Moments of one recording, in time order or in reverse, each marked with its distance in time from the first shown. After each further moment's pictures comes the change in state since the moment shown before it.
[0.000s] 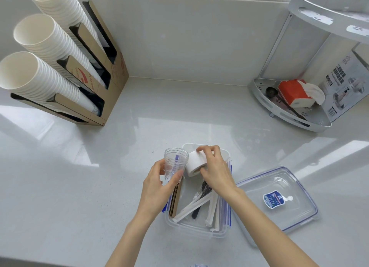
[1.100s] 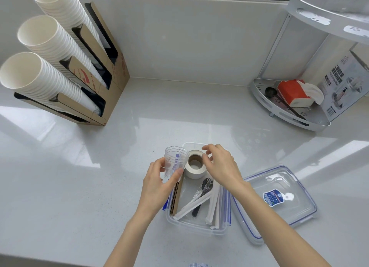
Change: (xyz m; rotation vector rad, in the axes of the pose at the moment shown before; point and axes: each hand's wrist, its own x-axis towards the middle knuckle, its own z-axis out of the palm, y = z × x) left_hand -0.002 0.004 -0.002 0.013 0.027 0.022; right_hand 0.002 -0.001 -0.017 0.007 0.067 0.050
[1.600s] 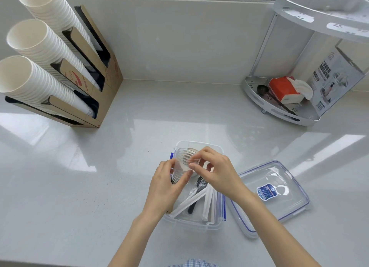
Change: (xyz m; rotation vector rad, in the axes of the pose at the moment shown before) left_hand -0.006 0.004 0.022 0.116 -0.058 0.117; right_hand -0.034 -0.002 -0.015 0.399 -0.027 -0.315
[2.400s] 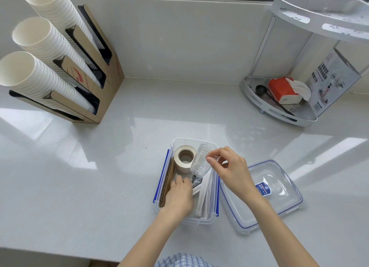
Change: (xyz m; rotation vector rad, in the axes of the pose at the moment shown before) left_hand -0.010 -0.001 0.058 0.726 -0.459 -0.137; right_hand -0.020 0.017 -0.028 -0.049 0.159 0.151
